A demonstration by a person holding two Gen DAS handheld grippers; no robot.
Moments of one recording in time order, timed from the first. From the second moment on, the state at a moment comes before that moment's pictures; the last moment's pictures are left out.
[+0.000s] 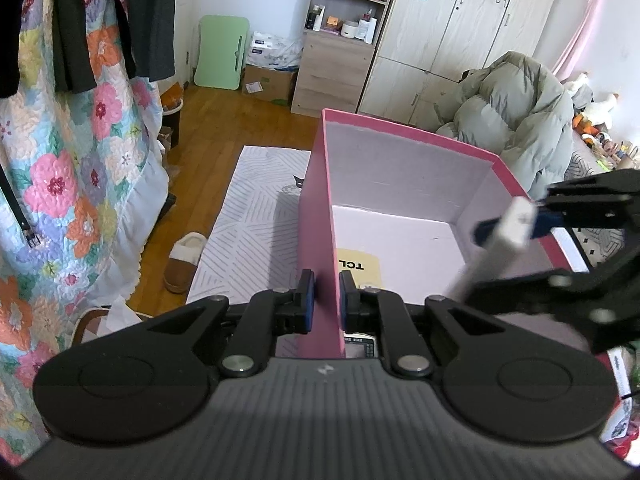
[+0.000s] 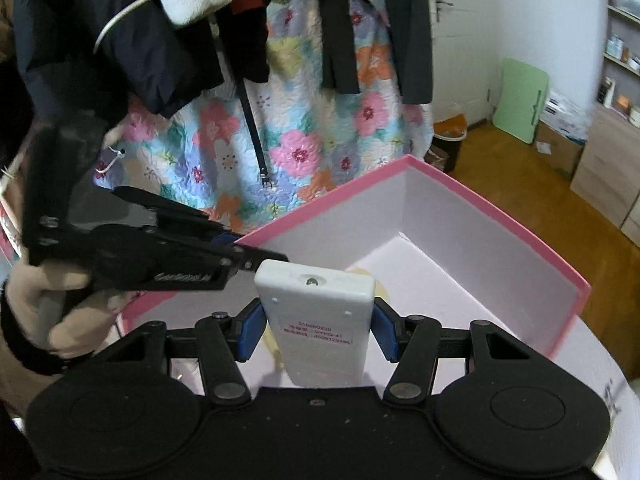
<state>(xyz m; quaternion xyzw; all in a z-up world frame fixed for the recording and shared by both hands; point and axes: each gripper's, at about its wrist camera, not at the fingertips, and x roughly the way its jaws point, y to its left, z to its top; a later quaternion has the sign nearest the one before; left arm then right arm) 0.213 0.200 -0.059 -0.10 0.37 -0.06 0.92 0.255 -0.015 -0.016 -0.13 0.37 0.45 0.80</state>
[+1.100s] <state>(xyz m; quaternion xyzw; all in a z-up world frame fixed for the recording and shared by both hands) 0.213 0.199 -0.063 -0.10 0.37 -0.07 0.92 0.201 0.004 -0.055 -0.50 0.29 0.44 0.69</state>
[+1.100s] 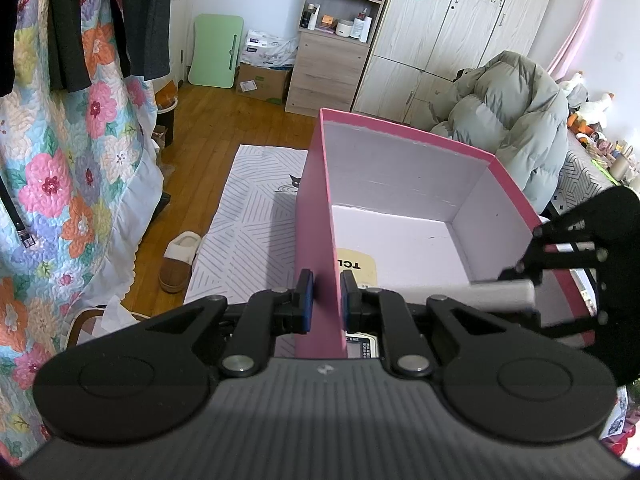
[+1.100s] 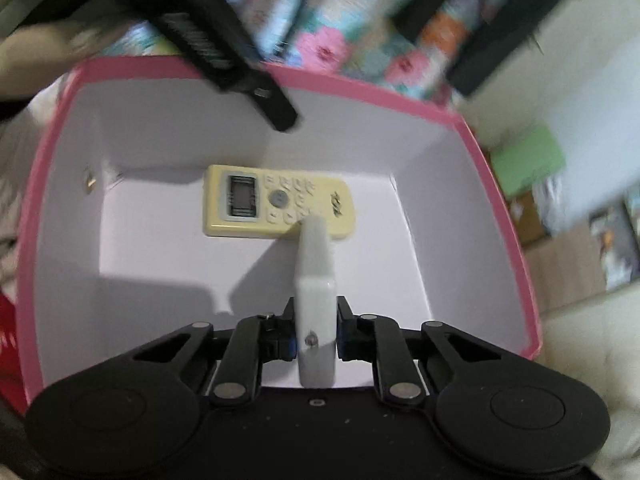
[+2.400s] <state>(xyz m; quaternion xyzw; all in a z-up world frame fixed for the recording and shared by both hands) 0.212 0.197 -0.068 -0.10 0.37 -0.07 0.92 0.254 0.043 -0.078 -0.35 0.54 0.41 0.64</state>
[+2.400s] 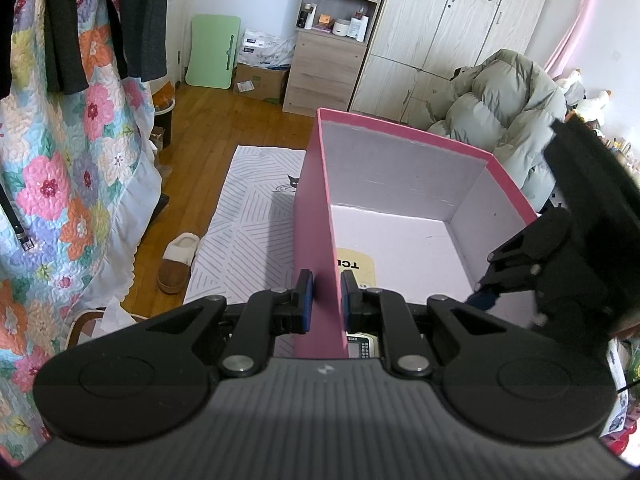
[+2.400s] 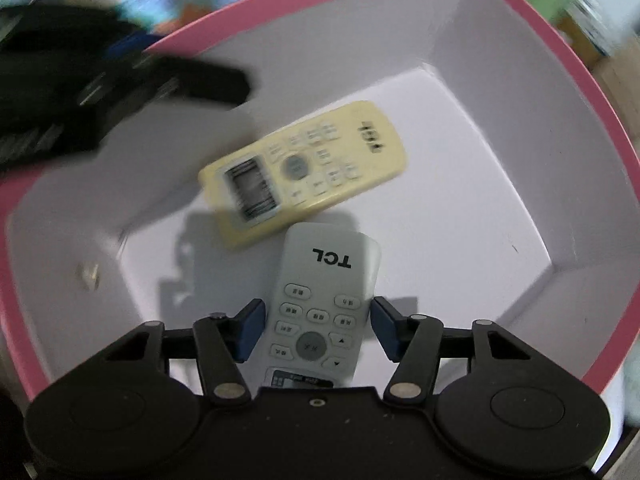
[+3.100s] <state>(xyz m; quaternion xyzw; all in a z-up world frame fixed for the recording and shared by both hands) 0.214 0.197 -0.063 -0.09 0.37 -0.07 0.92 0.247 -0.123 0.041 -0.10 0.50 0.33 0.79</state>
